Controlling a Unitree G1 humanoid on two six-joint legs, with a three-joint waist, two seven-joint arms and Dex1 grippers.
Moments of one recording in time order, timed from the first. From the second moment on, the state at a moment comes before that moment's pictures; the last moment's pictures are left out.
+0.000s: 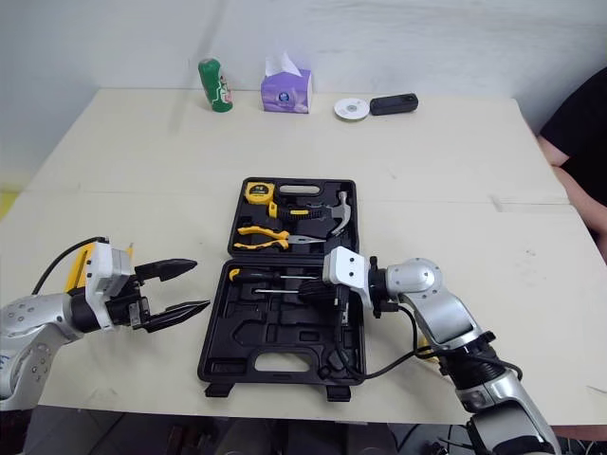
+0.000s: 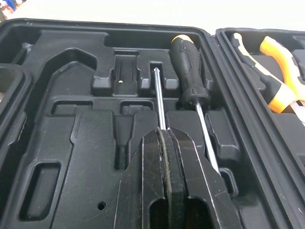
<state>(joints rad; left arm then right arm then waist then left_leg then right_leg) -0.01 0.76 0.29 -0.22 -0.56 0.37 -1.04 -0.49 -0.50 0.35 -0.02 0.18 0.23 1.11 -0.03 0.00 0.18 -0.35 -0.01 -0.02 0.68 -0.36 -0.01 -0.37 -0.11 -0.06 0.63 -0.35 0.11</state>
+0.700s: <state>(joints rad) 0.04 0.74 0.32 -0.24 -0.57 0.36 -1.01 -0.41 -0.50 0.23 -0.03 0.27 0.18 1.12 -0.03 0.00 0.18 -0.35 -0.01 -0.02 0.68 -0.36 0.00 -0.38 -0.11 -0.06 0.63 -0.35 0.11</state>
